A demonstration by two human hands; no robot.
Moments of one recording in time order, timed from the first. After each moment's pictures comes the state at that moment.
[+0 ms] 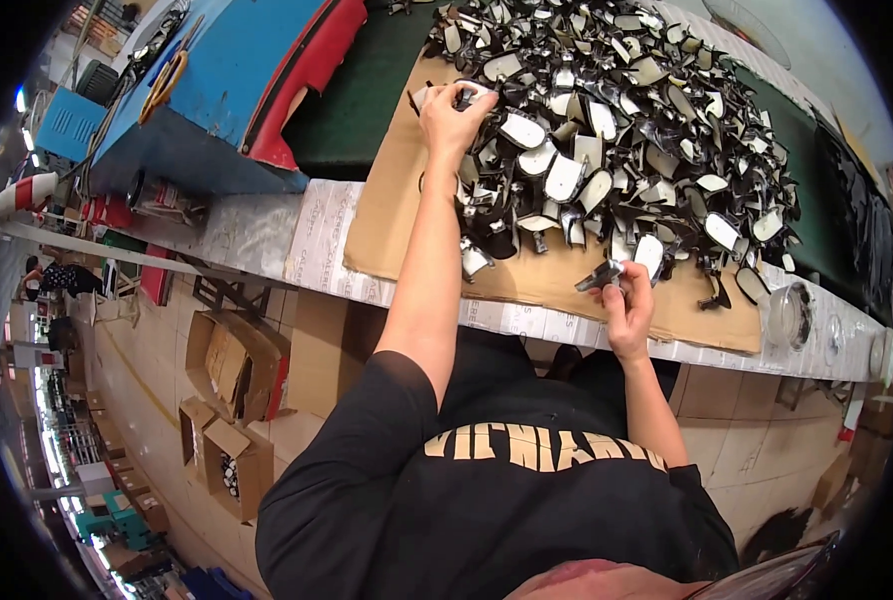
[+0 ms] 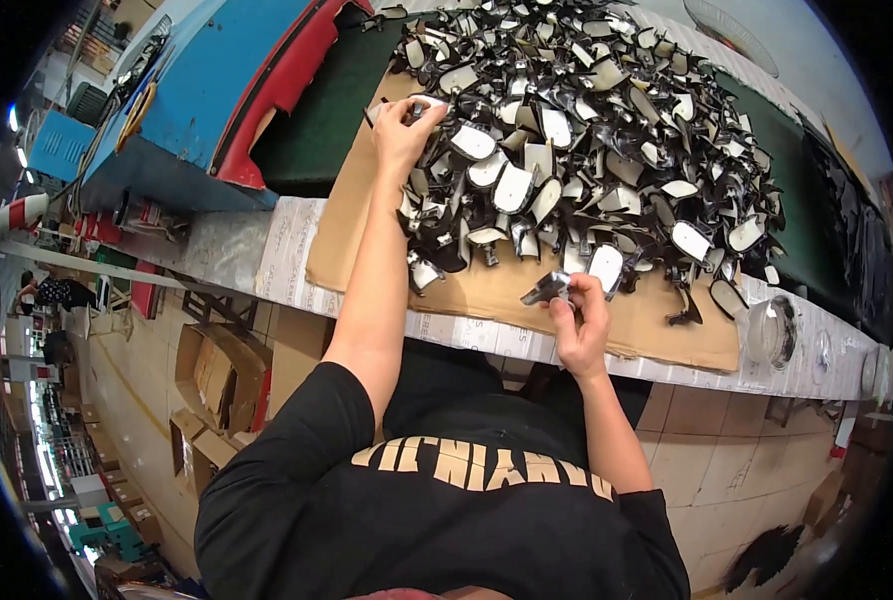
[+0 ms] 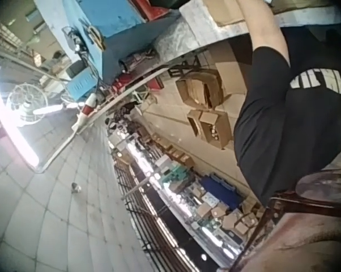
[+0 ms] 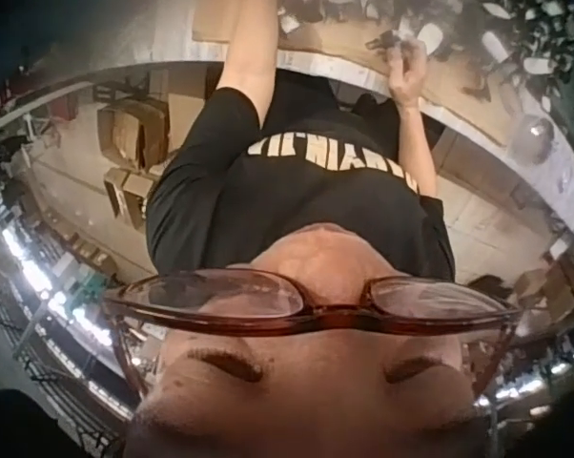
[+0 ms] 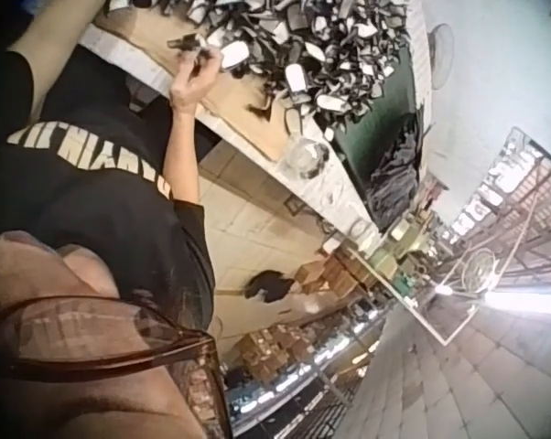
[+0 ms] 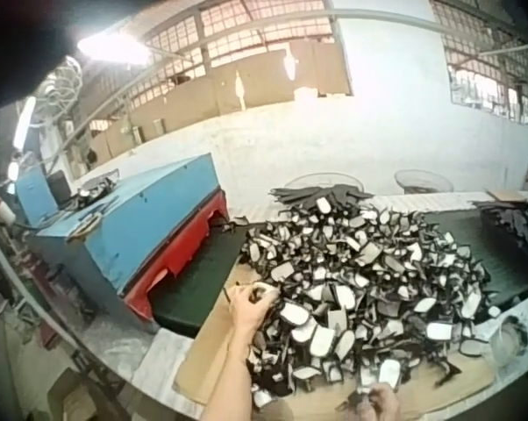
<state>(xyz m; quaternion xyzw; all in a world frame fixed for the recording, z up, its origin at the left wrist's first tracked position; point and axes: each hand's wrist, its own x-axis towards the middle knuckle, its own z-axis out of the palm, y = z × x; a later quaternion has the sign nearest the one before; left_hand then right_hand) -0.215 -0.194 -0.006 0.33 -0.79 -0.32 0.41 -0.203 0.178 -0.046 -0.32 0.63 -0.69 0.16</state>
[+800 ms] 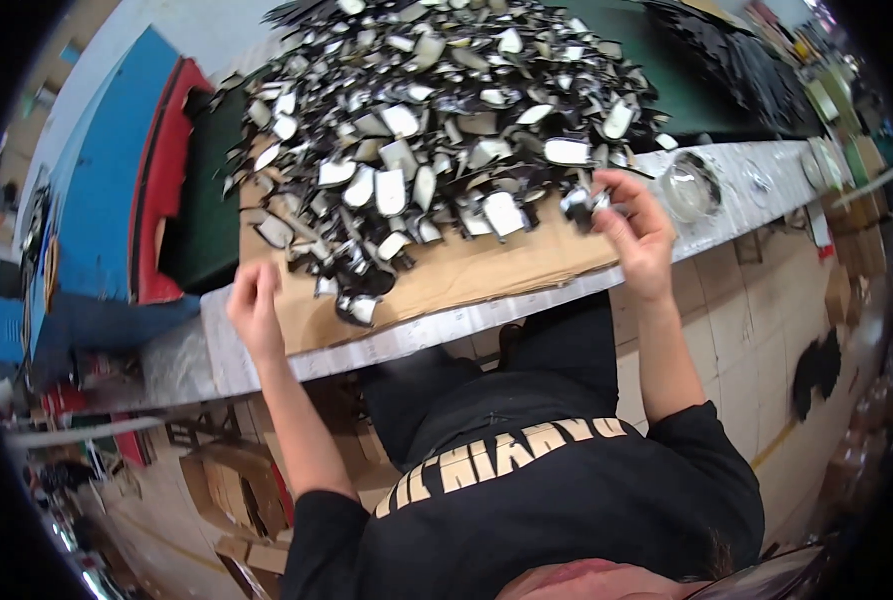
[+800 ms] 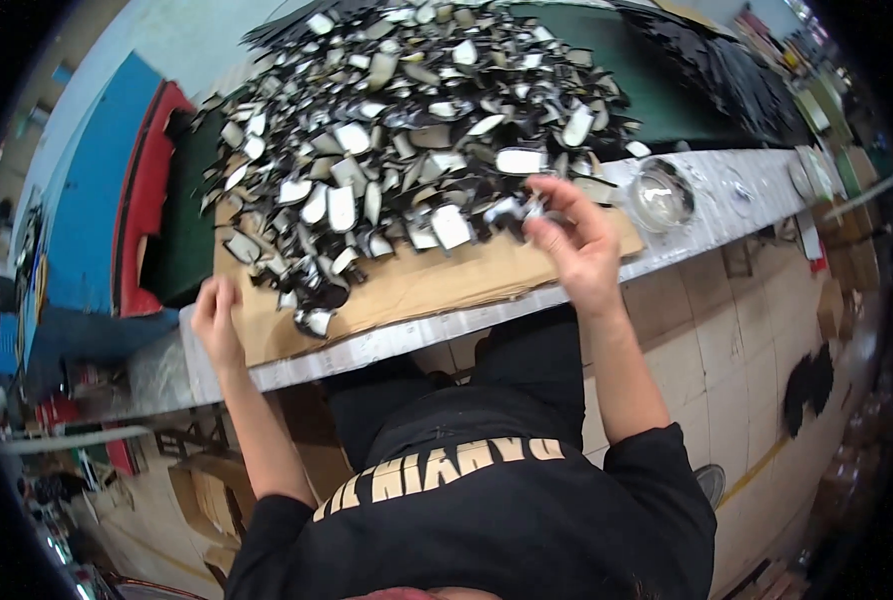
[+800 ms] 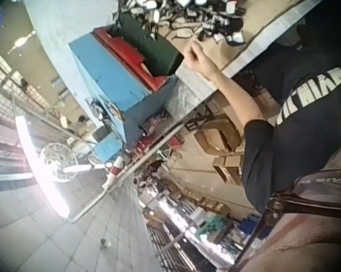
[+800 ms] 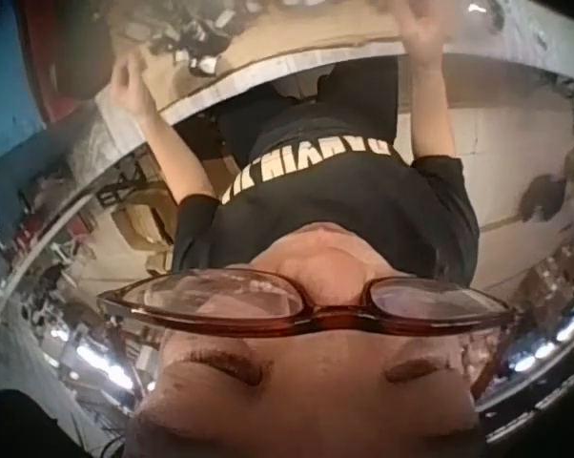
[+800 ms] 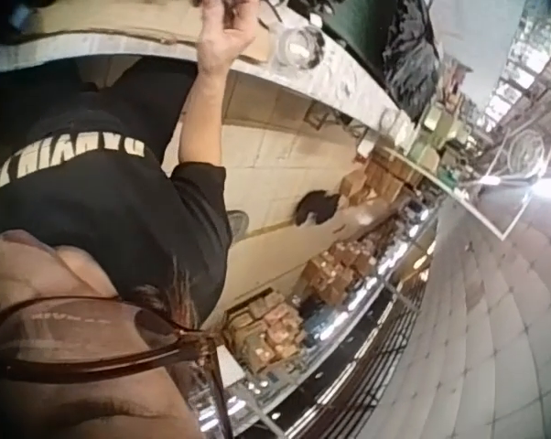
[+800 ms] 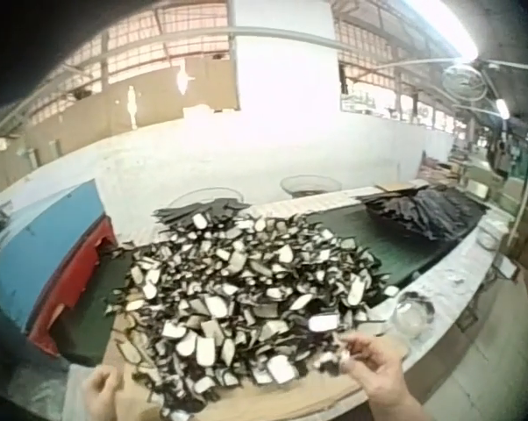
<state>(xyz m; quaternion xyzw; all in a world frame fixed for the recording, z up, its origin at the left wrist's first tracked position) -0.047 -0.145 0.000 0.18 -0.73 -0.53 0.38 -0.247 0.278 0.061 -0.25 0.65 -0.72 0.01</state>
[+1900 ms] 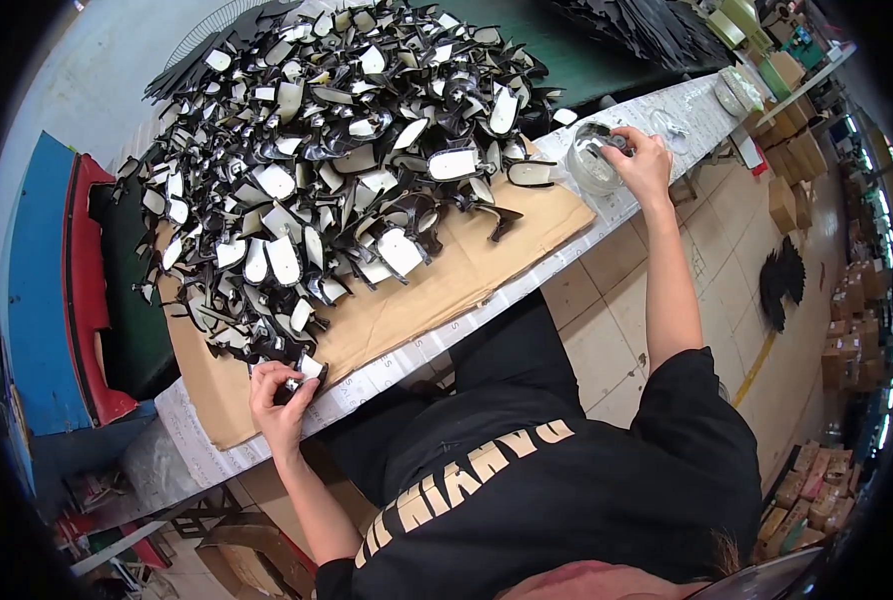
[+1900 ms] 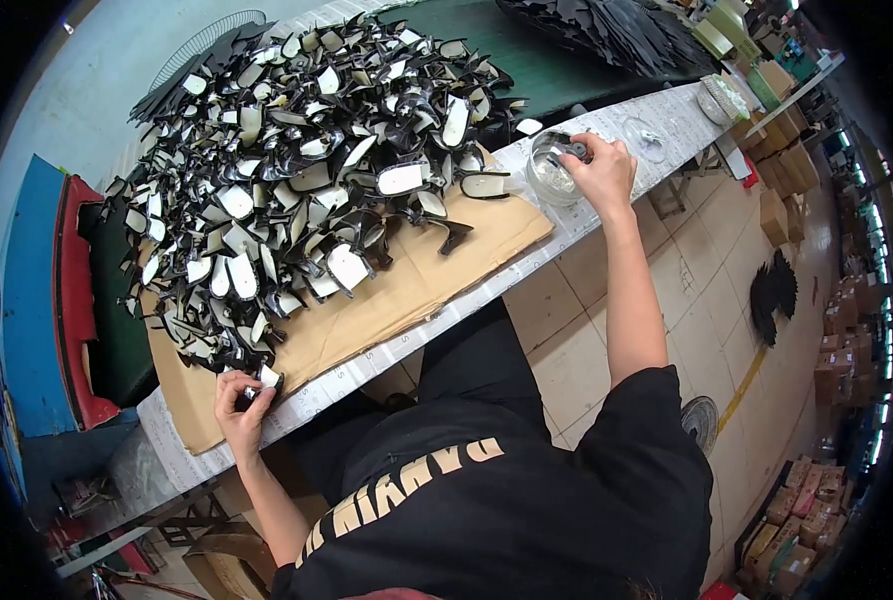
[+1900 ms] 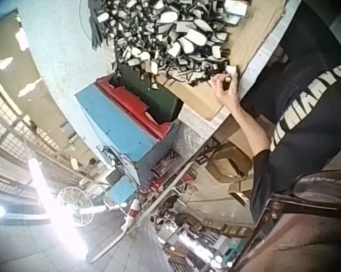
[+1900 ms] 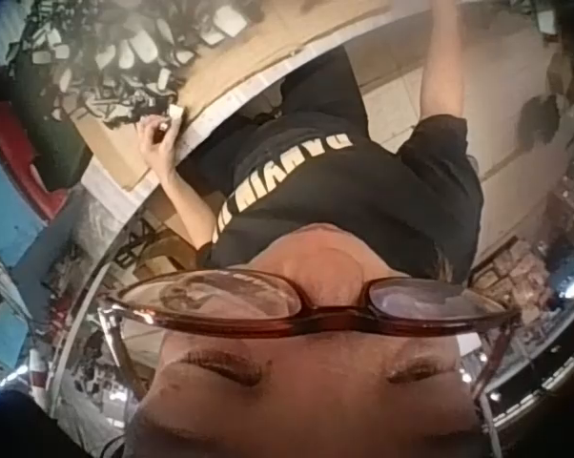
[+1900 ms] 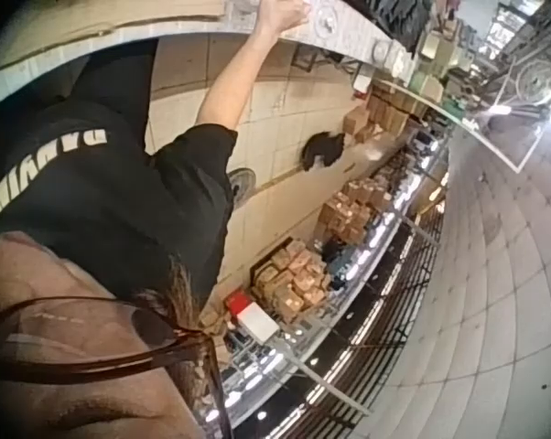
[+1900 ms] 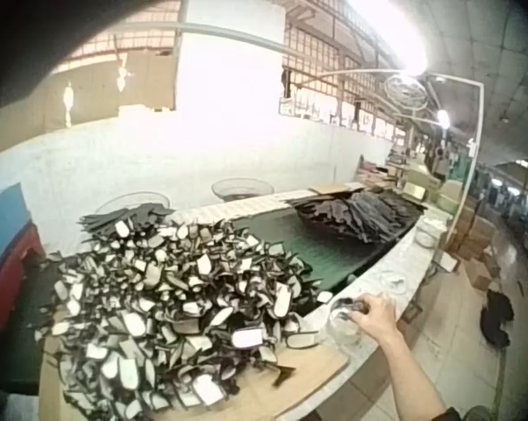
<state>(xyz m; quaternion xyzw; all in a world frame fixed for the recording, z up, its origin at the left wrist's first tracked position) -0.052 -0.059 -0.032 0.12 -0.84 -0.49 0.20 -0.391 0.456 0.025 0.00 0.96 -0.16 -0.22</state>
